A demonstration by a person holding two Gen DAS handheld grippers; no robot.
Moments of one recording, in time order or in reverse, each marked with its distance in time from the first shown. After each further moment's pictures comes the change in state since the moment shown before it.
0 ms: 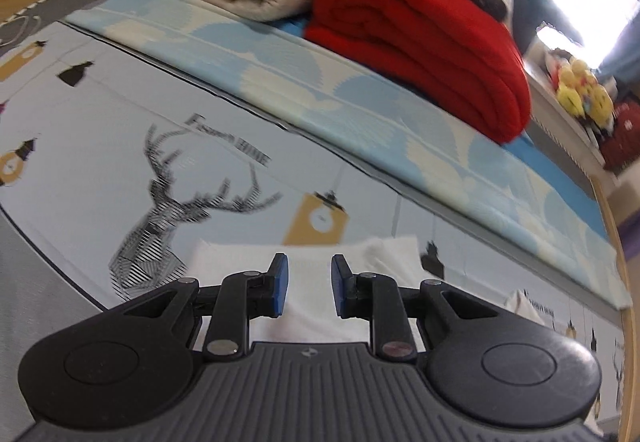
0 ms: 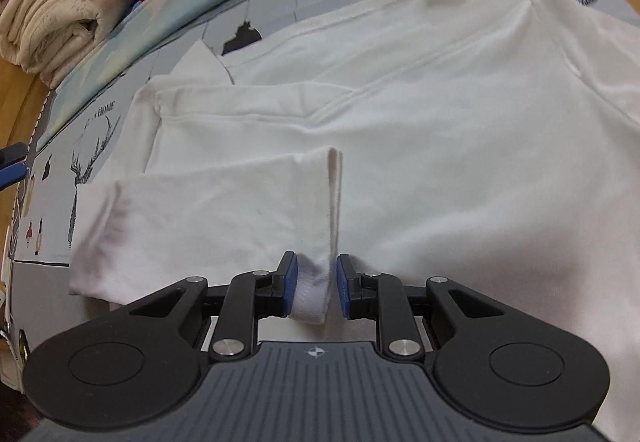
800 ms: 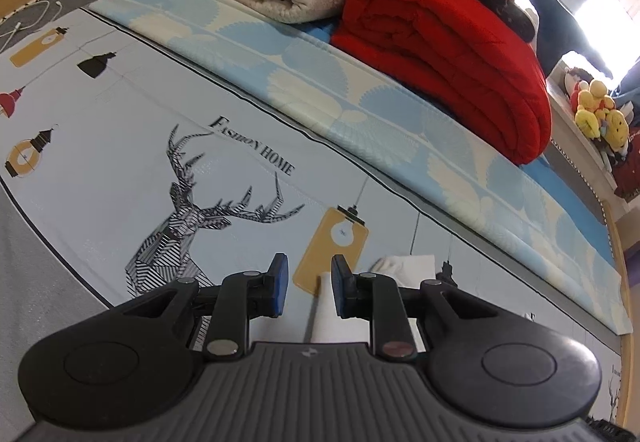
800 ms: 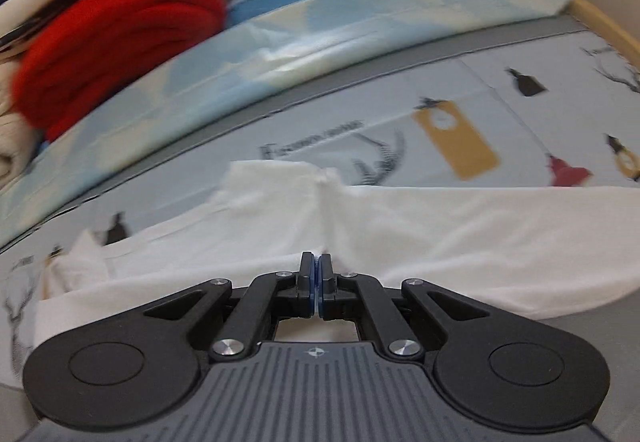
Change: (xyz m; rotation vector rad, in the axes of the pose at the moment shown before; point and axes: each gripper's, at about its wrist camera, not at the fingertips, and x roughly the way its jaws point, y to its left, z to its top) left arm 0.004 0.009 0.011 -0.050 0.014 0.022; right arm -0.114 -0.095 0.084 0.116 -0.335 -0.333
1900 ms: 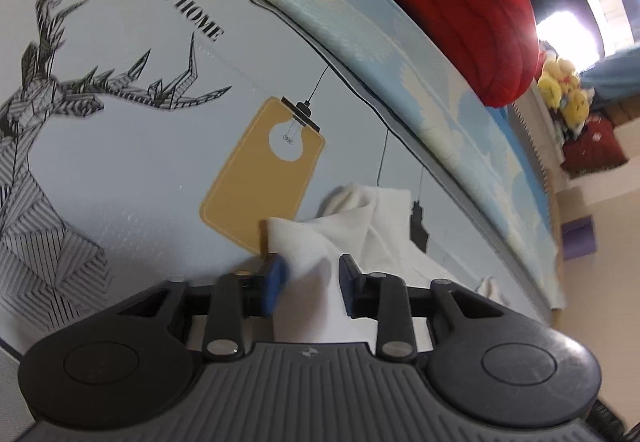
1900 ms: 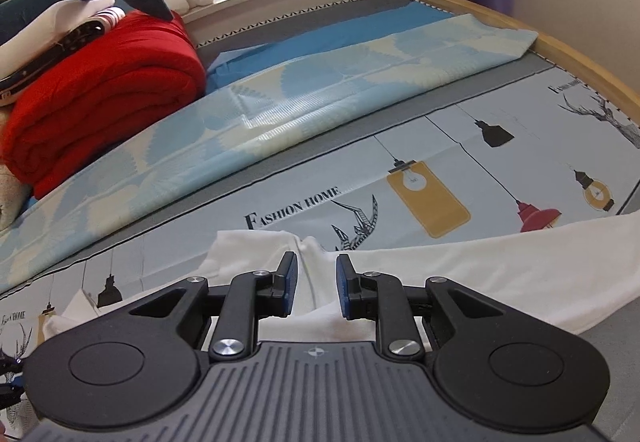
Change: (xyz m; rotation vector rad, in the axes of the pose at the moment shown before) left arm 0.135 0.006 -0.027 -0.082 0.259 -0.267; right arm -0.027 0.007 0.009 0.046 -0.152 -0.007
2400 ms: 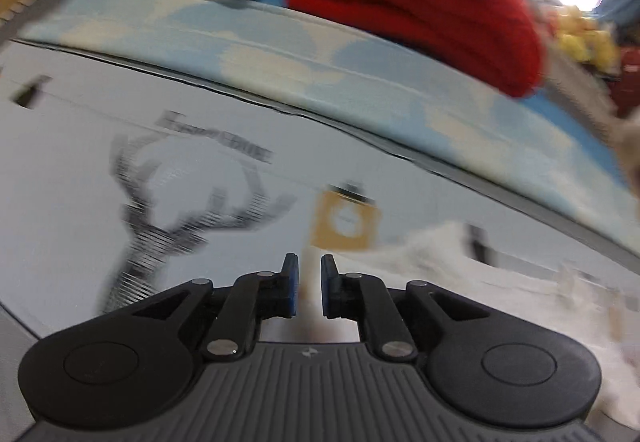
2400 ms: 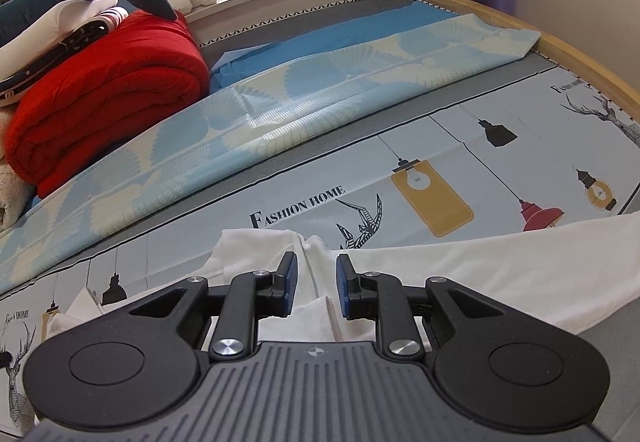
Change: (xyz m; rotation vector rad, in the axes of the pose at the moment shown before) left arm -0.064 -0.035 0.008 0.293 -0.124 0.216; right arm -0.002 0.000 -0.001 0.002 0.004 0.008
